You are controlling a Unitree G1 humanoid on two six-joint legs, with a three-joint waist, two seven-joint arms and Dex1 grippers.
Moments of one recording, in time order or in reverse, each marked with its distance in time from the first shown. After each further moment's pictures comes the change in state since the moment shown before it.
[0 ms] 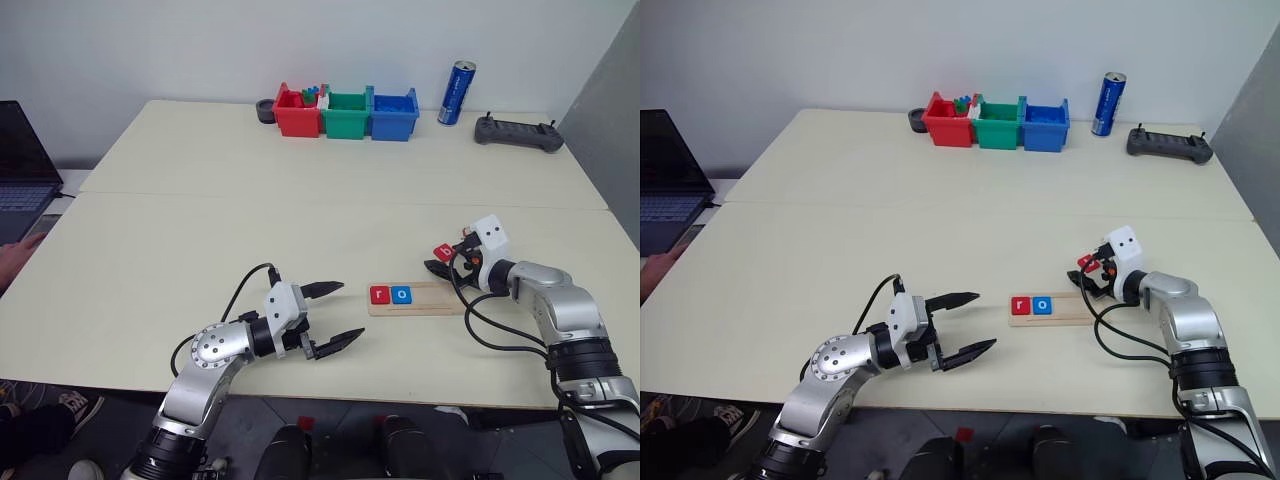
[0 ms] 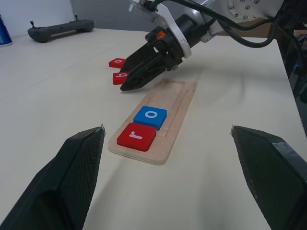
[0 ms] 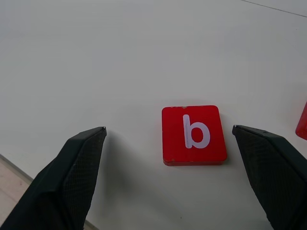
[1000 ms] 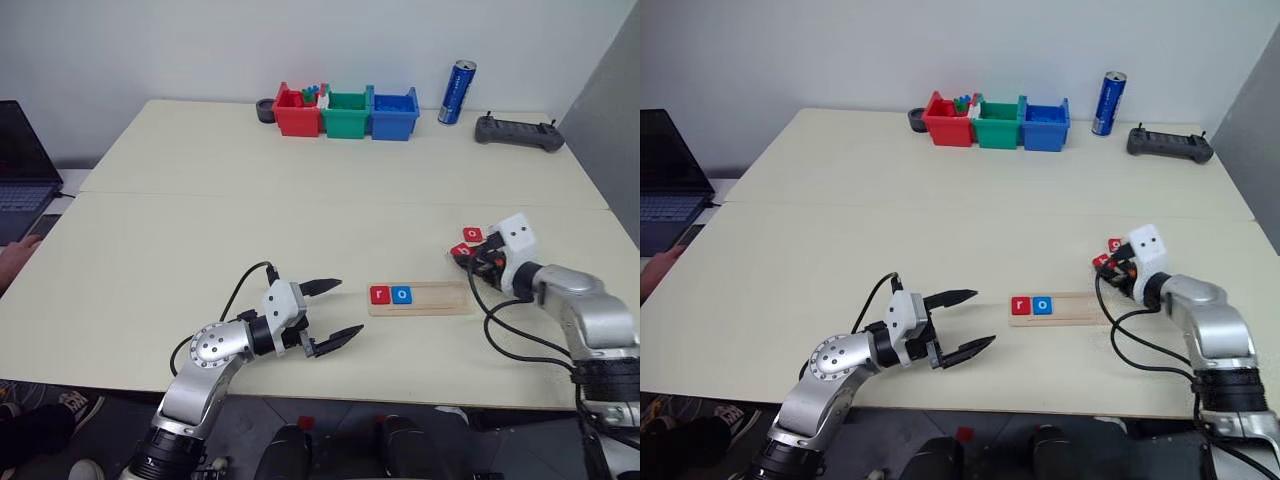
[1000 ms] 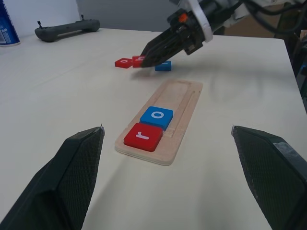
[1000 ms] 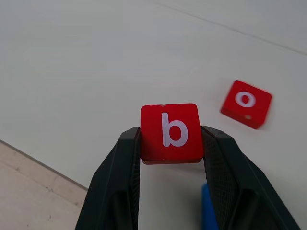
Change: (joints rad) left arm -0.005 0.002 0.002 -0.008 -0.002 0.003 0.022; right arm 0.162 -0.089 -0.140 -0.347 0.023 0.182 -0.068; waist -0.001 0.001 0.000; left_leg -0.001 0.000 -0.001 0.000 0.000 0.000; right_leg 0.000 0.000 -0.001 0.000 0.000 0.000
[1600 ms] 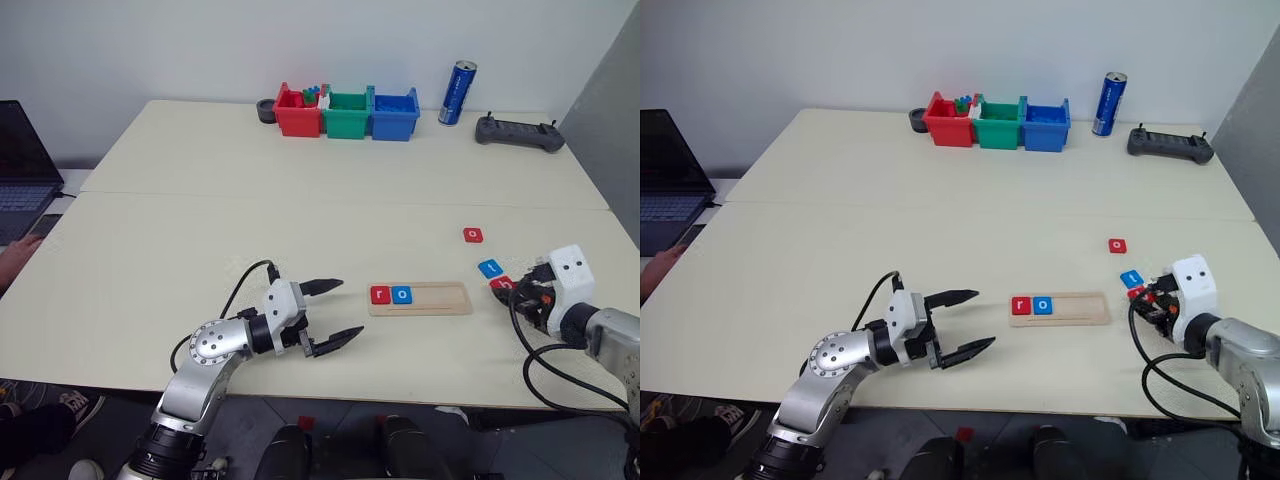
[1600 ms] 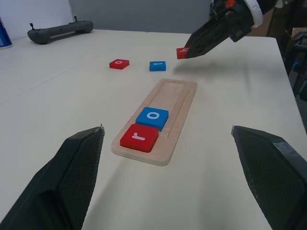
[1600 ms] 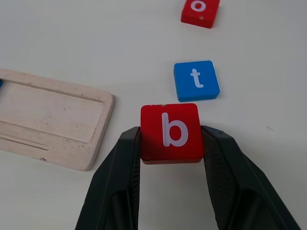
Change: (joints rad) left arm -0.011 0.006 0.002 0.013 -0.003 -0.007 -0.044; right arm 0.274 0.042 -0.230 -0.414 0.118 0.390 -0.151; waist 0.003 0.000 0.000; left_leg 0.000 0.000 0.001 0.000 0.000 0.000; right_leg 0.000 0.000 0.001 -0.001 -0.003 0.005
